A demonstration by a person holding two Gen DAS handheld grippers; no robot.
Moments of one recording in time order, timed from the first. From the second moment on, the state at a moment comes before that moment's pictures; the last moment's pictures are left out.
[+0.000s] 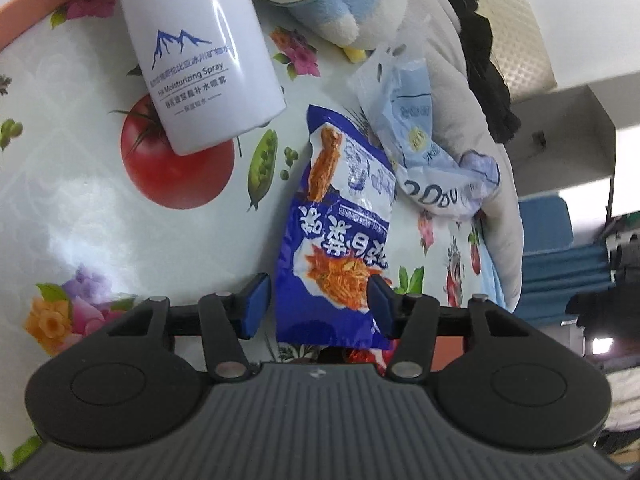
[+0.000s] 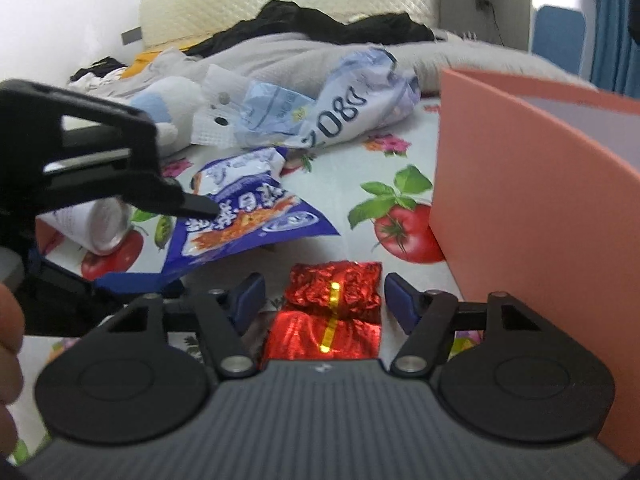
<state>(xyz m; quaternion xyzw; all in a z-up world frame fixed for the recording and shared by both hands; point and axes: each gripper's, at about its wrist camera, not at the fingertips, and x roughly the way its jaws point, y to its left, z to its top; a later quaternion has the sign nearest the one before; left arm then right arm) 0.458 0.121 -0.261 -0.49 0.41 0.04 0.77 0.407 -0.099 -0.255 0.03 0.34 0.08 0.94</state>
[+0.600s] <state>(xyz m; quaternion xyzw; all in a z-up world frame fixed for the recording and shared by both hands) 0.439 0.112 -0.268 -0.50 0.41 0.05 0.76 0.370 -0.111 -0.237 0.03 0.35 0.12 0.93</state>
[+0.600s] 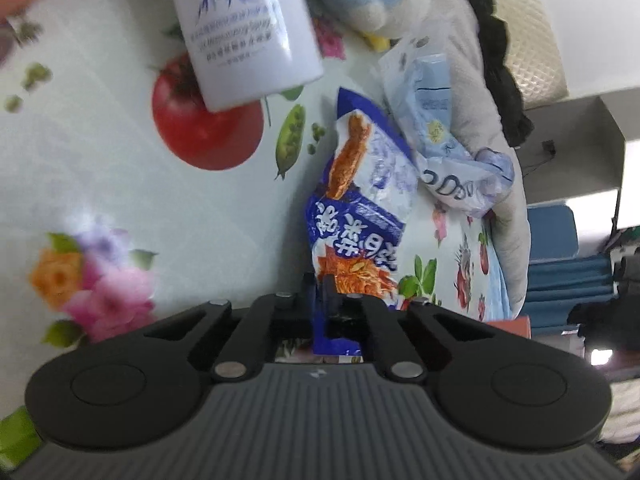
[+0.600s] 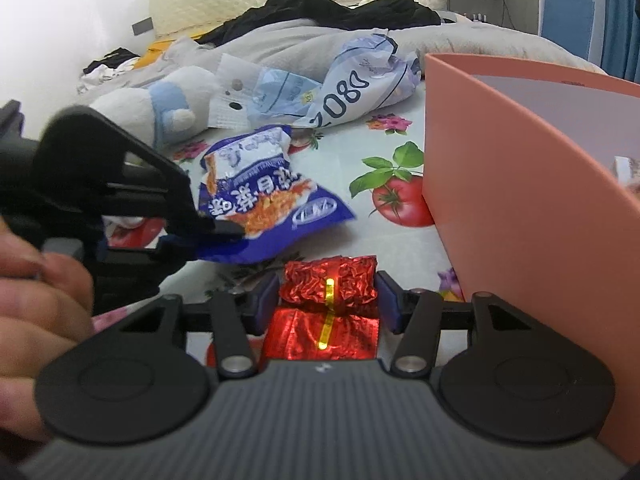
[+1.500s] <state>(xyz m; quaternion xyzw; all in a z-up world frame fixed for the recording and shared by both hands) 0.226 0.046 -0.135 -0.30 0.36 0.01 0.88 0.227 -0.171 -0.151 0.05 0.35 0.20 0.91</state>
